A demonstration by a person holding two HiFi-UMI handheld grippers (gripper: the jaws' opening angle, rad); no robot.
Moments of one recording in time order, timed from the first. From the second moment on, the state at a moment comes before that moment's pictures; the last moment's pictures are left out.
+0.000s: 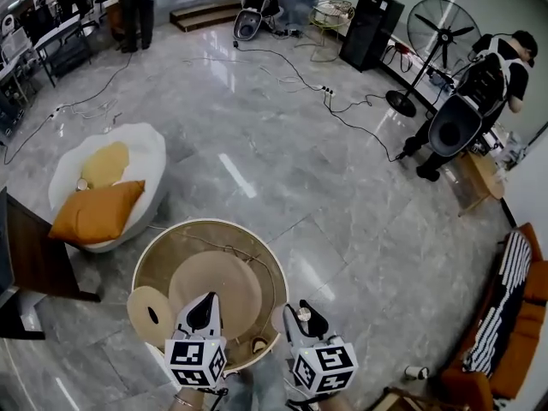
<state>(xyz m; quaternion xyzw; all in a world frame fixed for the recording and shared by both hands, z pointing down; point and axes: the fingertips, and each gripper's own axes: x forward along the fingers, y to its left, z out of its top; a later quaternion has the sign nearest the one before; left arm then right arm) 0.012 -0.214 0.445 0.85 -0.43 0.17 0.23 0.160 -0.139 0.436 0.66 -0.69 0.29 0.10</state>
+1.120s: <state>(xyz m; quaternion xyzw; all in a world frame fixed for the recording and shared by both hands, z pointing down) -0.011 -0.195 0.598 0.82 -0.47 0.20 0.27 0.156 -0.141 0.601 0.63 -0.69 0.33 0.15</state>
